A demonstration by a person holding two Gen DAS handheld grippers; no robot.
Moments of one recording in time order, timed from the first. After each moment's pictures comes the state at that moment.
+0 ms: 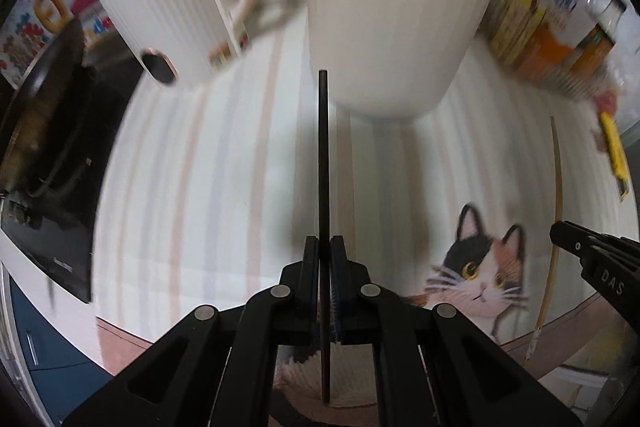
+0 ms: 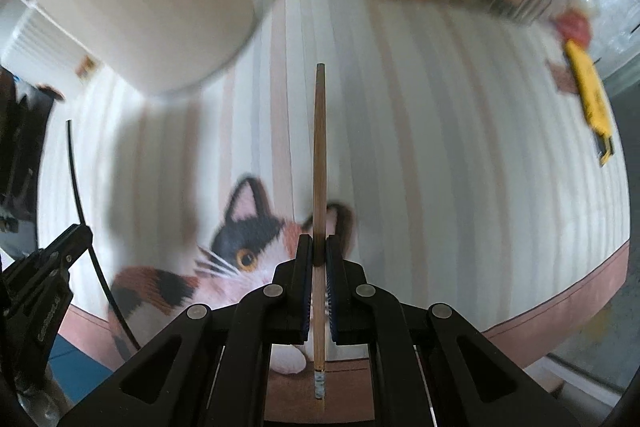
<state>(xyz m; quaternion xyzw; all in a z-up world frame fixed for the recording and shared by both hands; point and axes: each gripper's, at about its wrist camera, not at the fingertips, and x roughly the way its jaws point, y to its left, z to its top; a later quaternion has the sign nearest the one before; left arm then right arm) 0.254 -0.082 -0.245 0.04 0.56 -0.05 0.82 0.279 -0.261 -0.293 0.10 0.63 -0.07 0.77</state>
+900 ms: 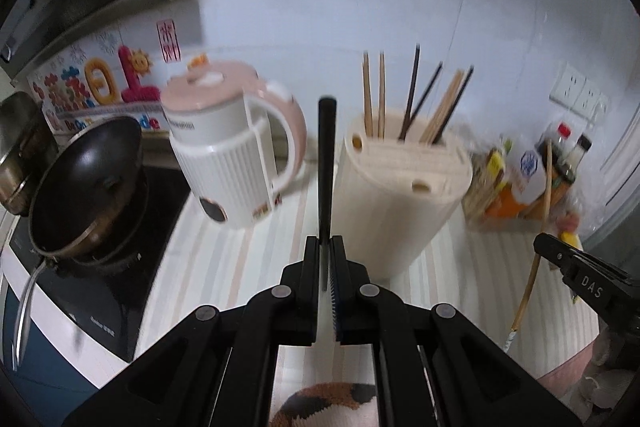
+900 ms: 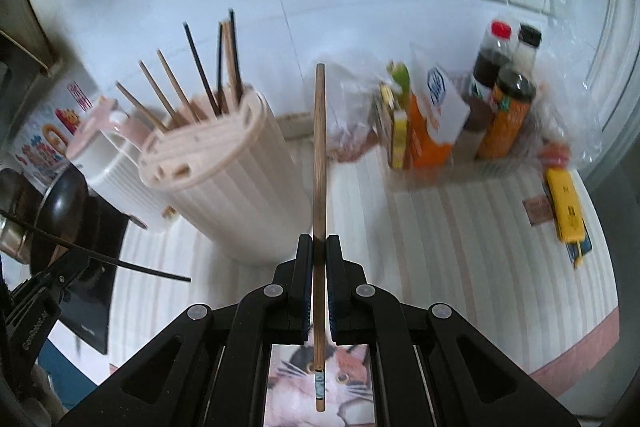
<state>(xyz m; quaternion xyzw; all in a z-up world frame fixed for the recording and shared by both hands) 0.274 -0.052 -0.102 -0.01 0.41 -0.04 0.91 0.306 -0.267 -0.144 0.13 0.45 -0.04 0.88</state>
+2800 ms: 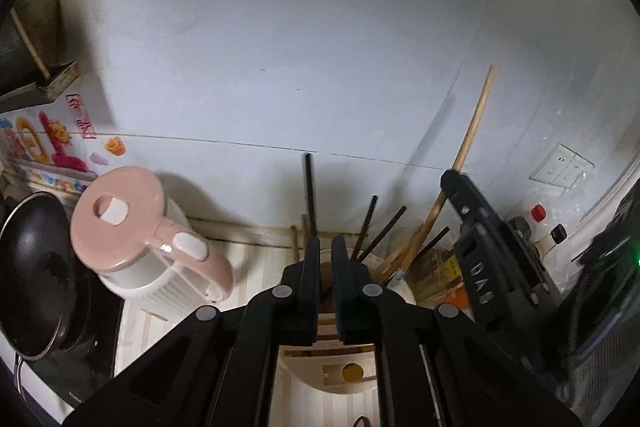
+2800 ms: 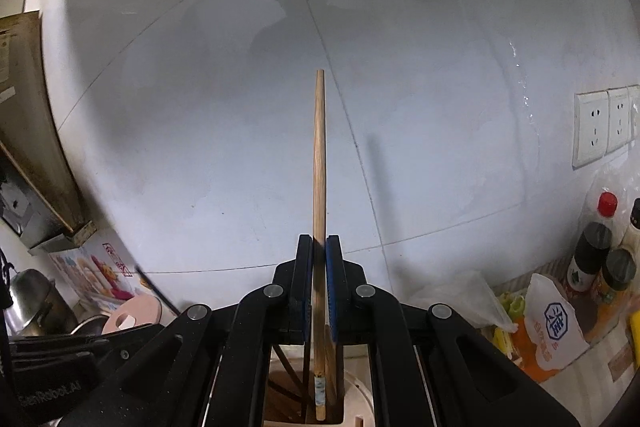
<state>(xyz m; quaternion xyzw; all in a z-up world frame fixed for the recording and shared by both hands) 0.426 -0.087 -0.046 -0.06 0.41 -0.10 0.91 0.452 -0.244 -0.088 0.15 0.20 0.01 0.97</state>
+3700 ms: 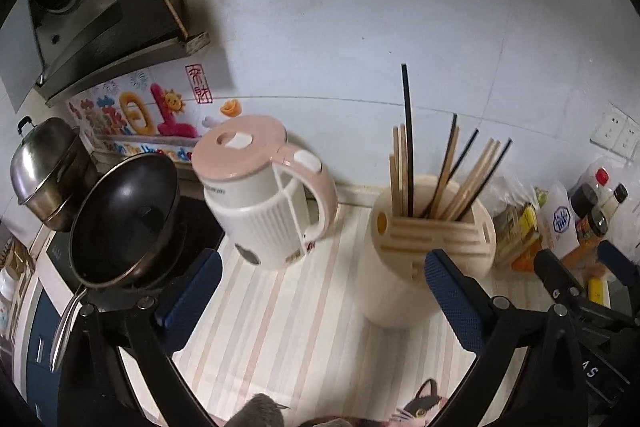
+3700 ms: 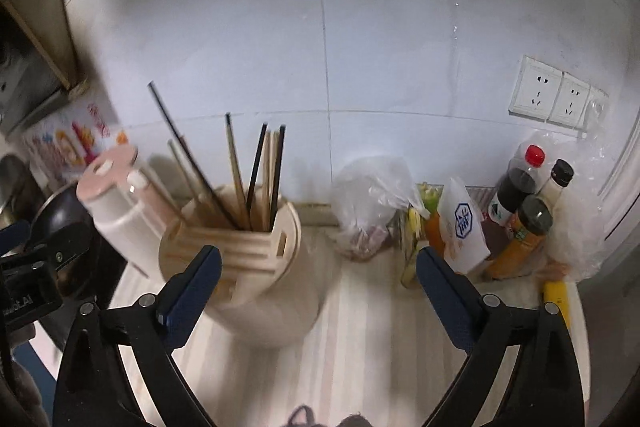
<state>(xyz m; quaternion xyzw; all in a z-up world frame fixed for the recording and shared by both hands) 0.320 -0.073 -0.066 0.00 0.39 0.05 0.92 0.351 -0.251 -0.098 0.04 0.37 -0.01 0.93</state>
